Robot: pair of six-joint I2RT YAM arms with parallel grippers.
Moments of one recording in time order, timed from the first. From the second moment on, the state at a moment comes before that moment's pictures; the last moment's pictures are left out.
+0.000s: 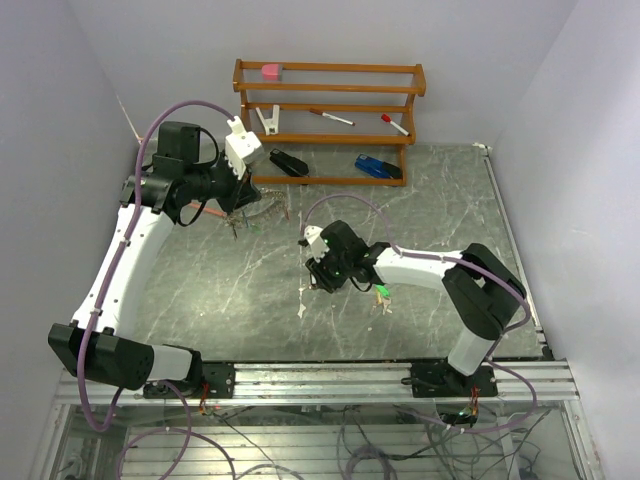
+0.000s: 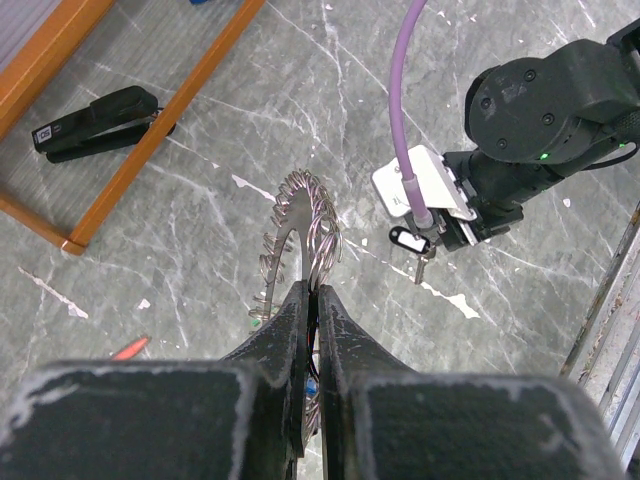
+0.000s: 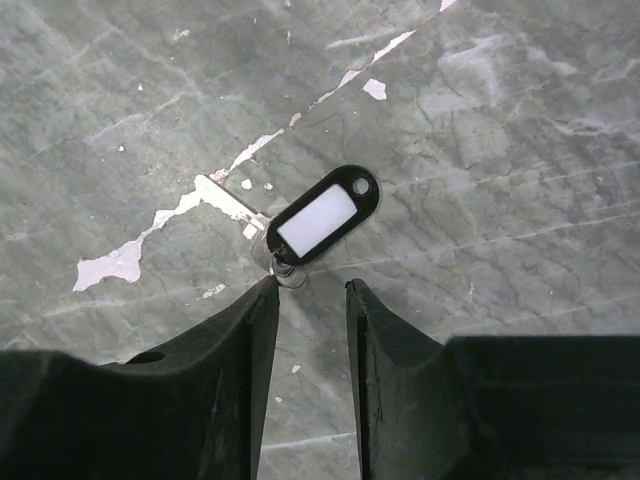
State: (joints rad) left arm -0.22 1.33 1.51 -0.84 0.67 0.48; right arm 0.83 1.72 0.95 -0.13 -0.14 -0.07
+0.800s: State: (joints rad) left arm -0.21 1.33 1.51 -0.84 0.68 0.48; right arm 0.83 1.73 0.91 -0.08 -0.16 -0.11
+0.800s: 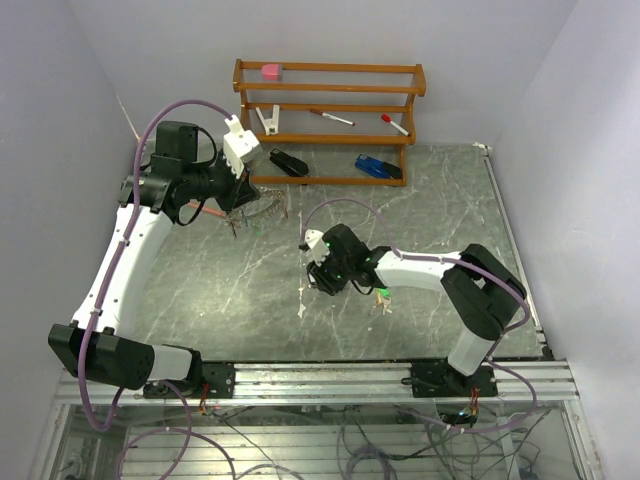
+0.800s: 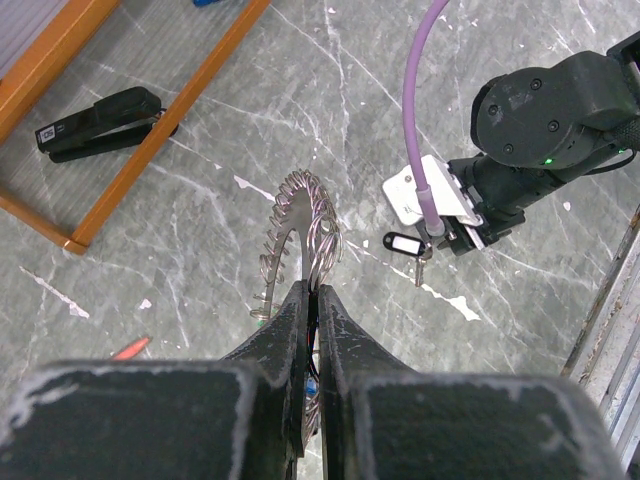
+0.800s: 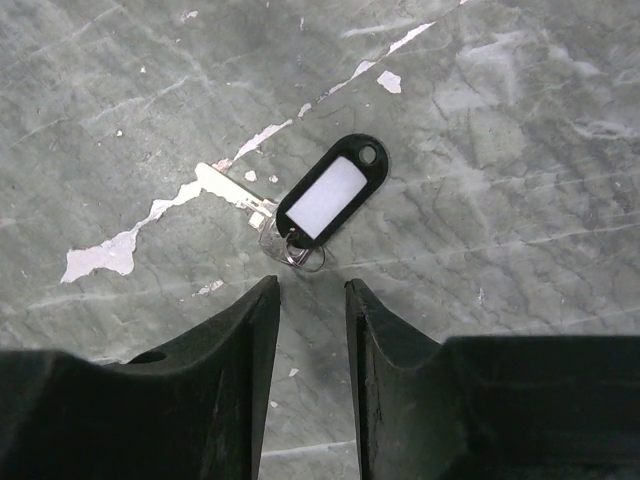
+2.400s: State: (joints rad) left arm -0.20 1.33 1.51 -0.83 0.70 0.47; right arm 0.83 1.77 0.91 0.02 -0.23 -0.18
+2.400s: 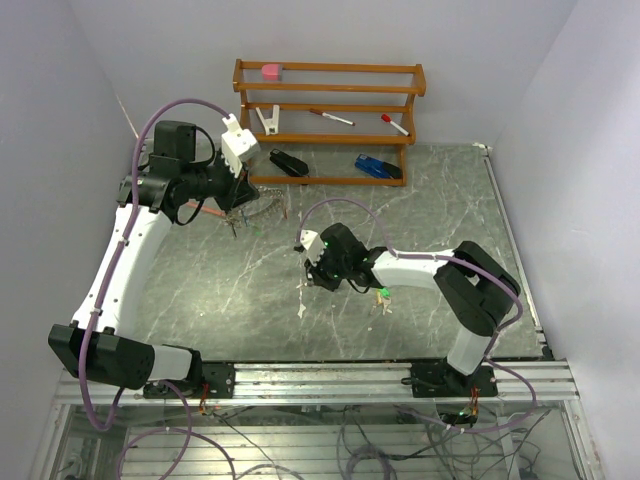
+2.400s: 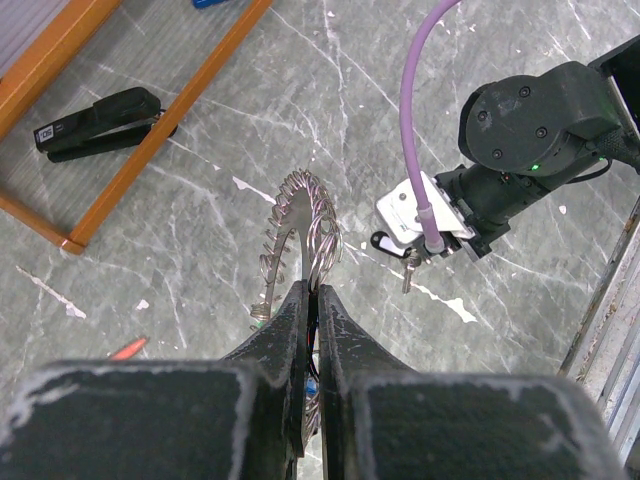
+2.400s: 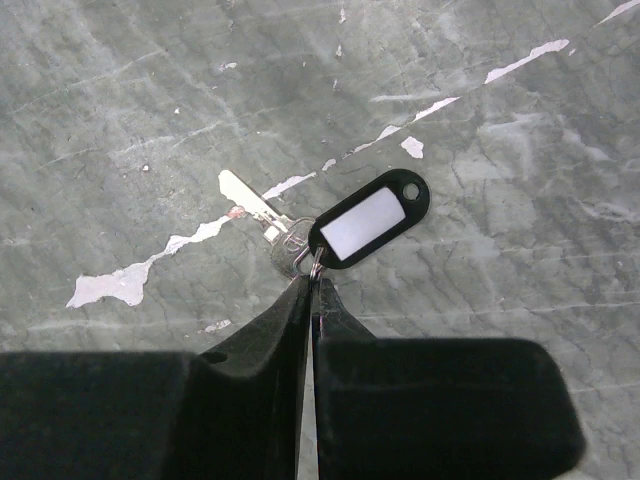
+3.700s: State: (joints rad) left arm -0.20 1.33 1.53 -0.98 0.84 0.64; right arm 0.83 1.29 1.29 -0.17 -0.16 0.03
